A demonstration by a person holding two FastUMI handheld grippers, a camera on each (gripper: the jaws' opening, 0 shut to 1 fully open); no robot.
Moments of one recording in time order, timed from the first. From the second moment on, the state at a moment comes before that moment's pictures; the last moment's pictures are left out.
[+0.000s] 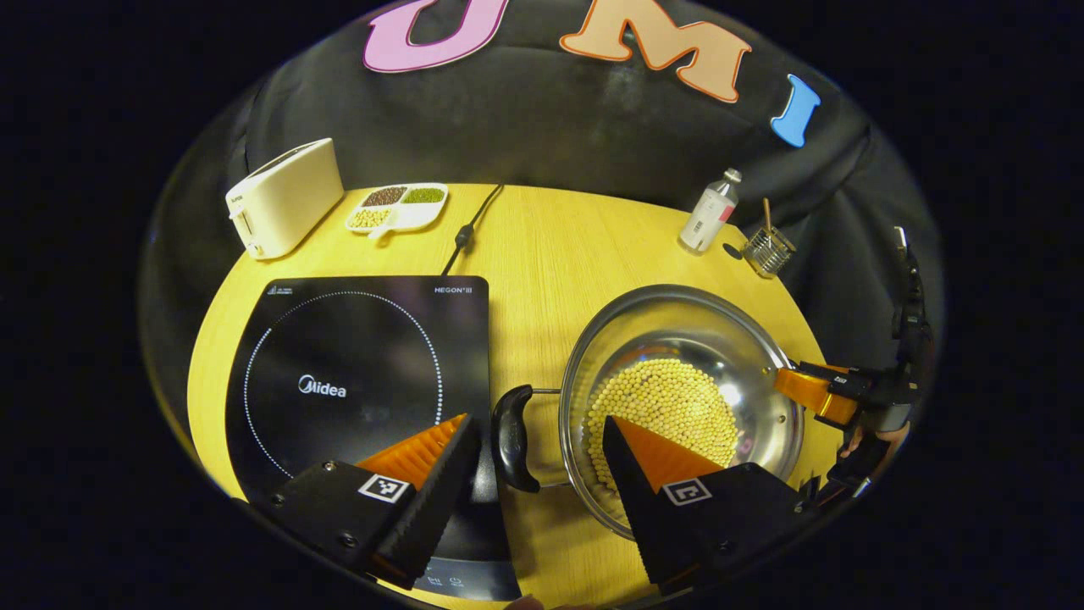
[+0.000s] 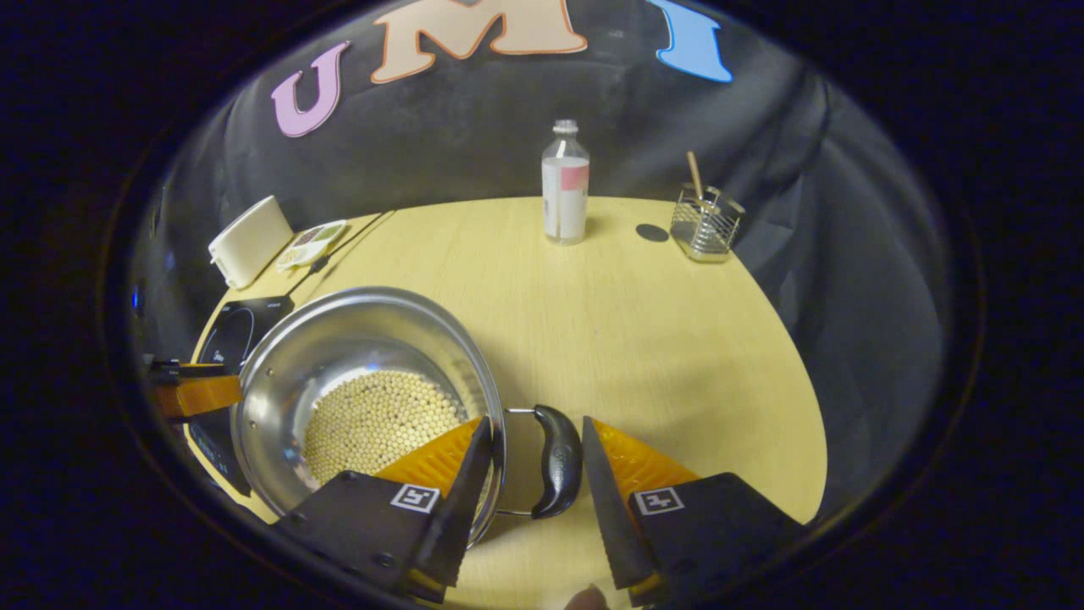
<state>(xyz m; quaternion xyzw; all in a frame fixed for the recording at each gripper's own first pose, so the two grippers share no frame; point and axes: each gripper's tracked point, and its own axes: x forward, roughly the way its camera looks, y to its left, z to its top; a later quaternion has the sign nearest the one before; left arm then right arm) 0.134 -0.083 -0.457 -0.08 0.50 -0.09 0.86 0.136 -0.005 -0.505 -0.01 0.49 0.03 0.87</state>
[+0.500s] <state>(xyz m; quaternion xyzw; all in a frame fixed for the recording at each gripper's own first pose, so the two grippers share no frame) 0.143 -0.089 -0.485 0.04 0.52 -0.11 0.85 0.132 -0.006 -0.531 0.03 0.53 0.04 0.85</state>
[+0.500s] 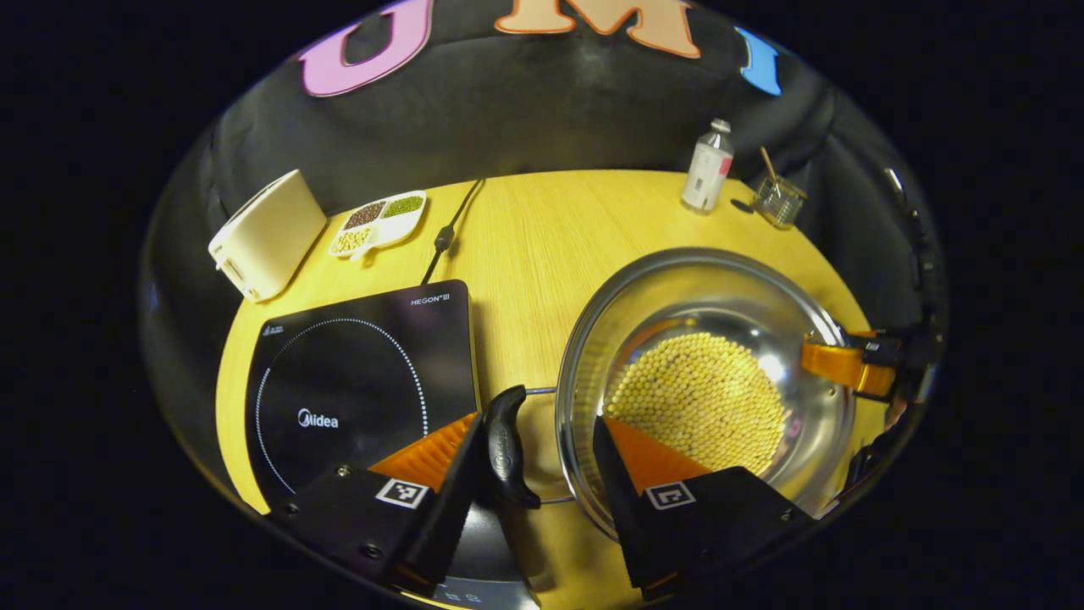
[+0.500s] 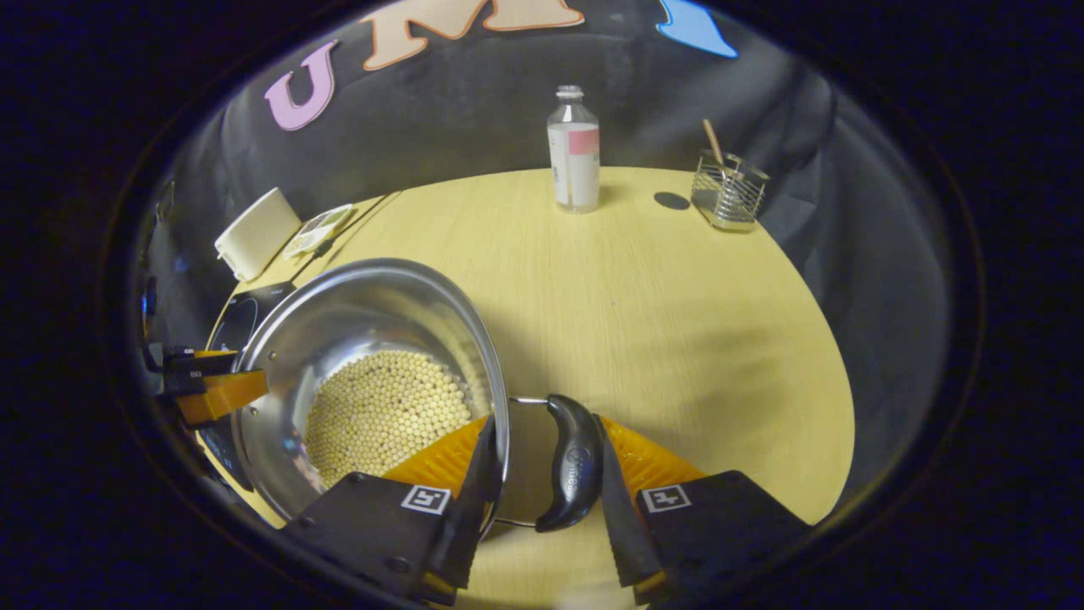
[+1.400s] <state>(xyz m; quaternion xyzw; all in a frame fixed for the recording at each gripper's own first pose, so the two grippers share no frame) 0.126 -0.068 -0.447 -0.04 0.52 -0.10 0.85 0.121 0.011 -0.485 0.08 0.52 0.05 0.85</state>
